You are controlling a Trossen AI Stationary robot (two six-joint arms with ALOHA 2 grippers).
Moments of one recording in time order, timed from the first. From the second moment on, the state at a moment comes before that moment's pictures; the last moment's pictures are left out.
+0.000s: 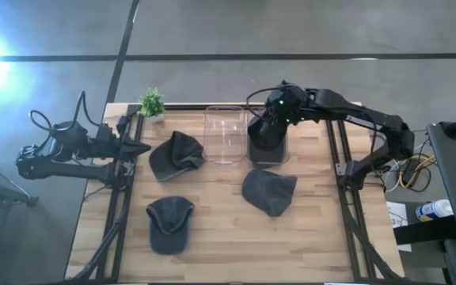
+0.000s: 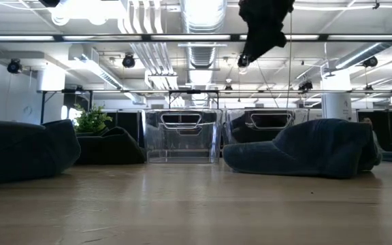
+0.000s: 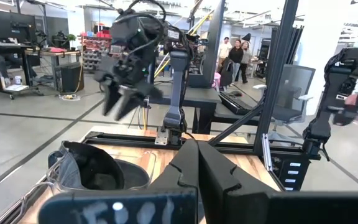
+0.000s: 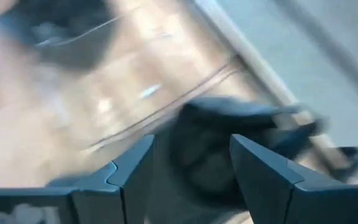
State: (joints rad) left arm 0.00 0.39 0.78 -0.40 0.00 -0.09; right arm -0.35 1.48 1.53 -1.00 0.10 0.20
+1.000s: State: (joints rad) left arm 0.00 0.41 0.78 -0.17 0.01 -0.45; right arm 0.17 1.43 1.12 -0.90 -0.11 0.86
